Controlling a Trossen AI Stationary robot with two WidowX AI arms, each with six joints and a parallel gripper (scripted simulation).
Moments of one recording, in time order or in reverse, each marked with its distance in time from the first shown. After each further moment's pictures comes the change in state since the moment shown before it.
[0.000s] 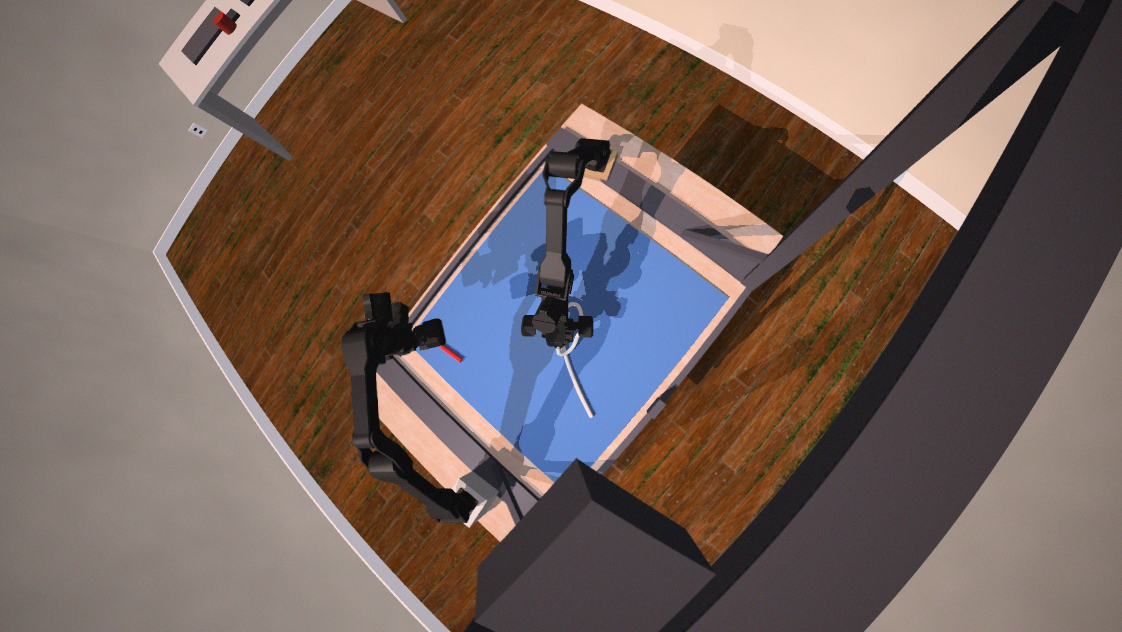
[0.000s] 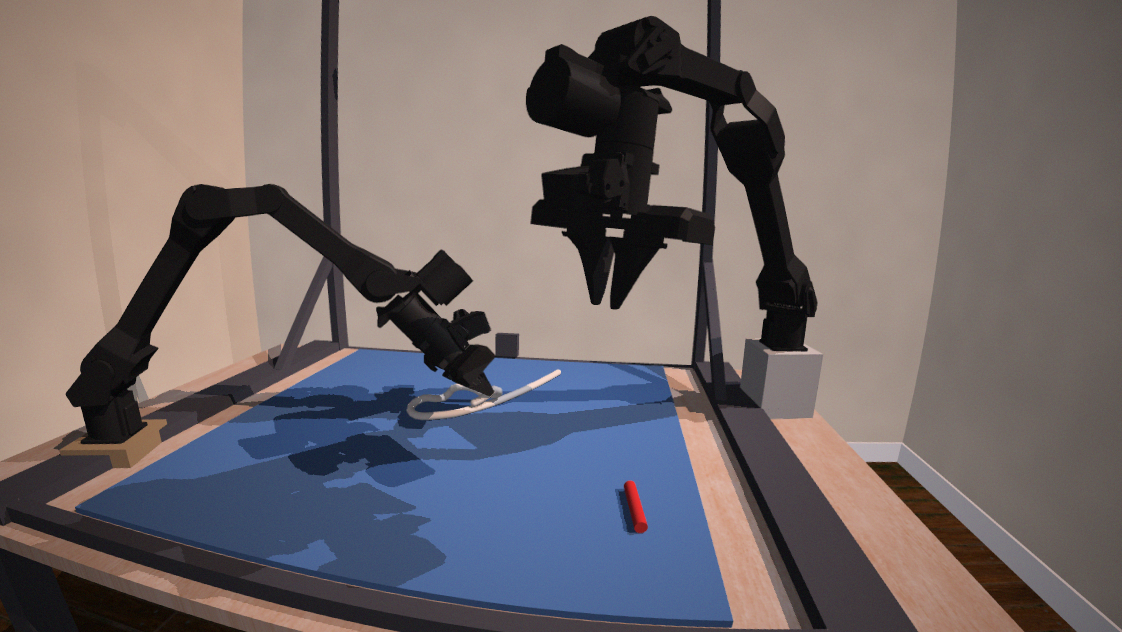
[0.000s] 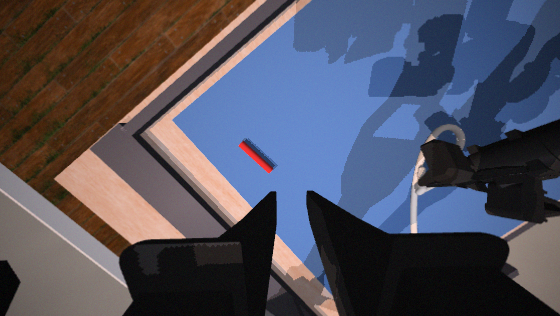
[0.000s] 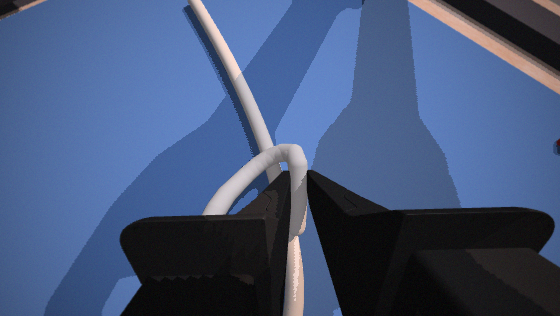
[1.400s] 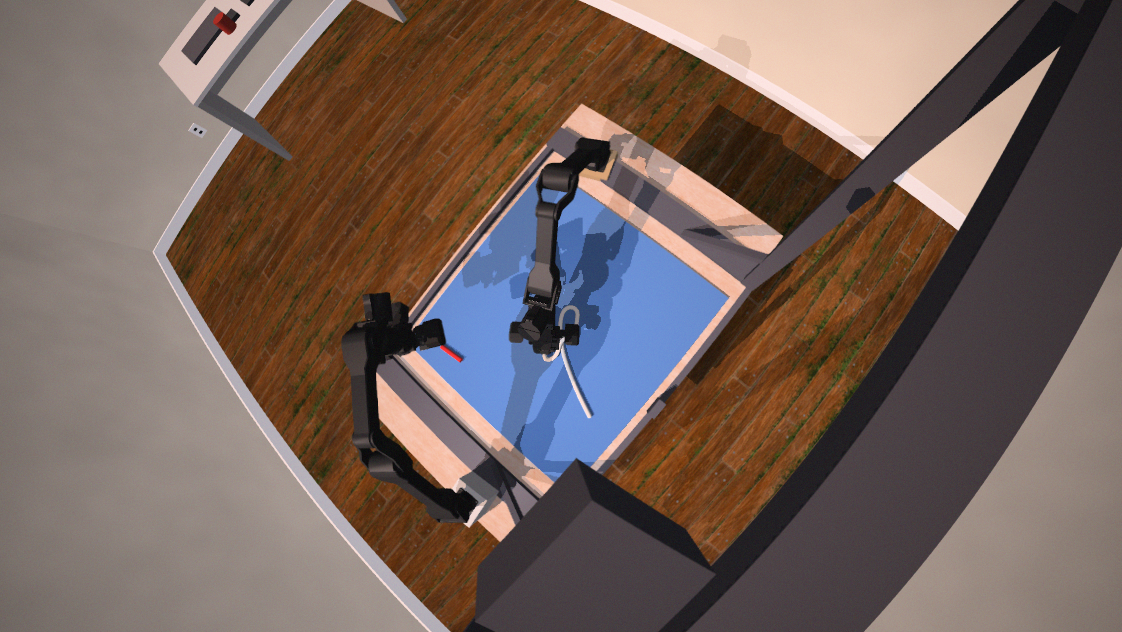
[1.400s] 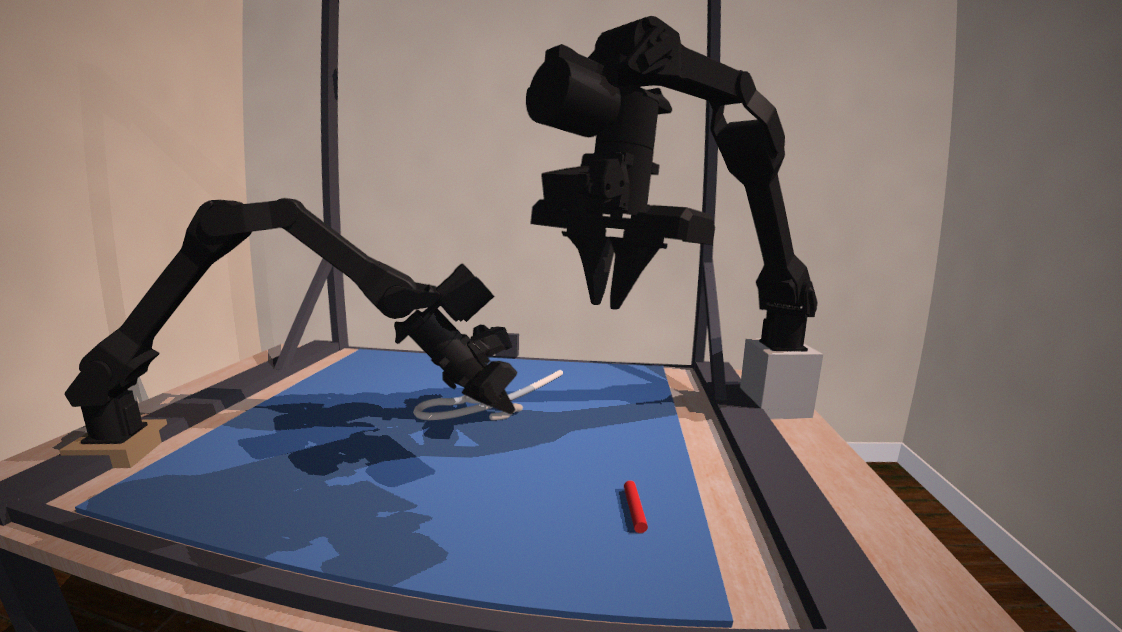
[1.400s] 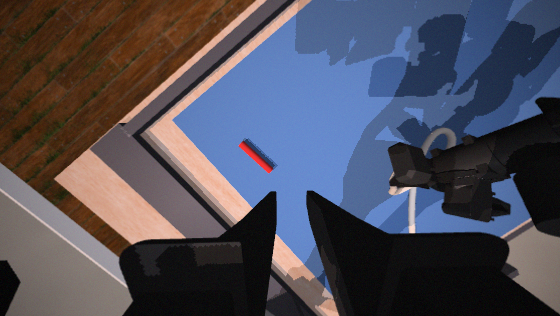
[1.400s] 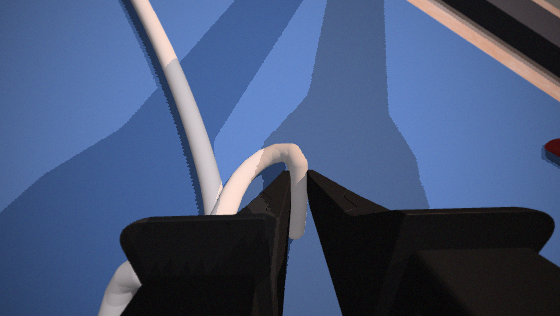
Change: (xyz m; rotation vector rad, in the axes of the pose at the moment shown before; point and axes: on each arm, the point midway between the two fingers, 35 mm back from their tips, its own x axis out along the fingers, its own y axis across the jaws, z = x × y) left arm 0.000 0.000 0.000 0.000 0.000 0.000; right arm 0.030 -0.038 -0.003 -0.003 0.013 -0.041
